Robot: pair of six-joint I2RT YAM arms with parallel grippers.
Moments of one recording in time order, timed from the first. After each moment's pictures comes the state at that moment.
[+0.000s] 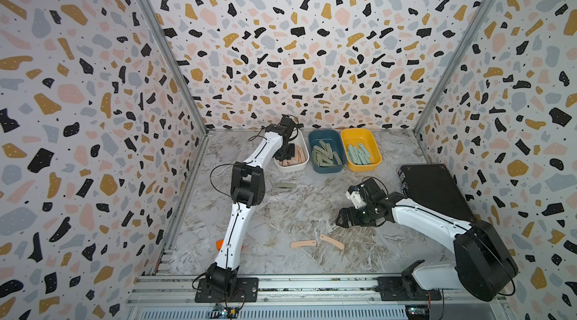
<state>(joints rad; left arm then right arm) -0.35 2.56 2.41 -1.14 -0.06 -0.32 0.55 1.36 0.73 -0.57 -0.36 0.39</state>
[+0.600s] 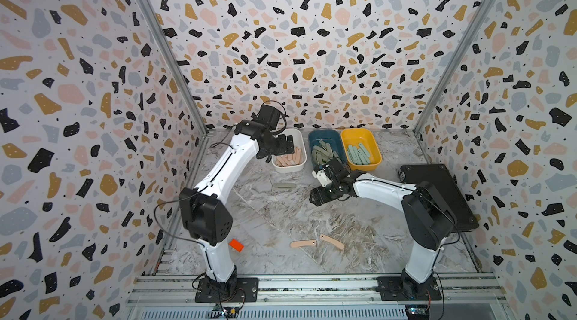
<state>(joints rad) -0.37 1.76 1.79 -1.06 0.07 -0.42 0.70 1.88 1.28 -0.45 -0.22 0.20</state>
